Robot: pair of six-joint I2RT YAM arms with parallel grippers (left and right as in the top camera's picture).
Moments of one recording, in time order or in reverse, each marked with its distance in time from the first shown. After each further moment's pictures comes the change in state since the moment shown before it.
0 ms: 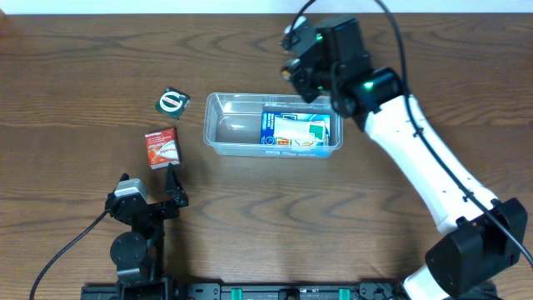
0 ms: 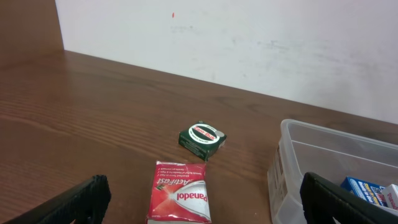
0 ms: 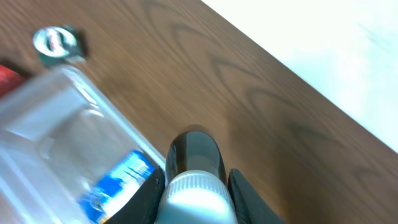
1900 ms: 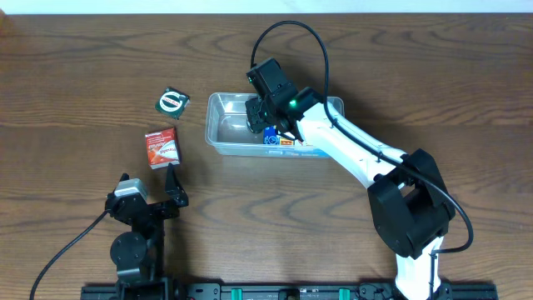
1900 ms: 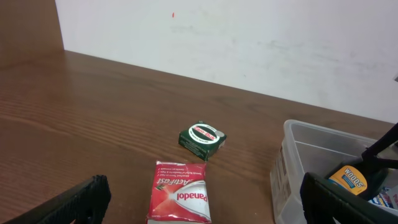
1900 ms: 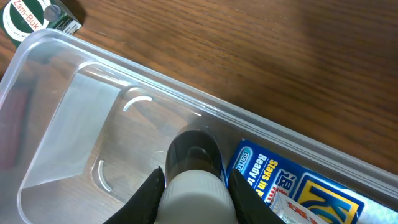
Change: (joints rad) left arm 0.000 0.000 0.000 0.000 0.000 0.000; right arm 0.170 0.305 0.000 0.037 0.087 0.554
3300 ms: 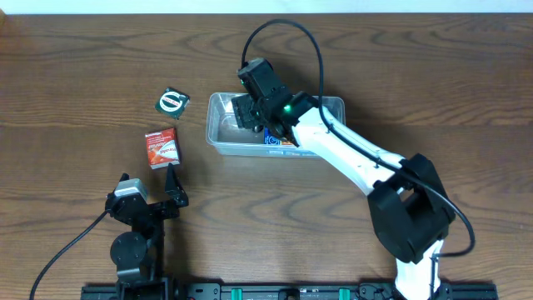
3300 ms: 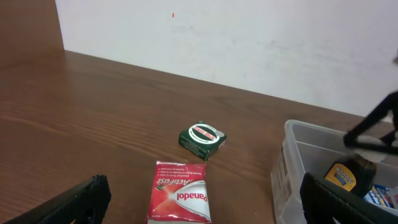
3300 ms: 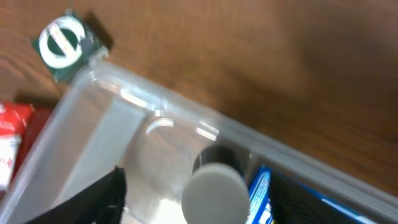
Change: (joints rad) left arm 0.000 0.000 0.000 0.000 0.000 0.000; right arm 0.035 -0.027 -0.001 0.097 0.061 -0.009
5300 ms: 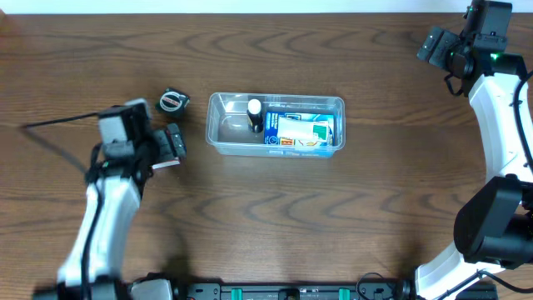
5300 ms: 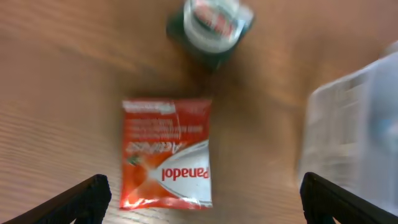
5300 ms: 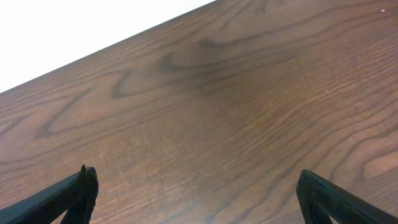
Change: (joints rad) left arm 0.031 1.371 0.755 -0.251 0.125 0.038; right arm -0.835 -0.188 0.016 -0.166 0.032 -0.048
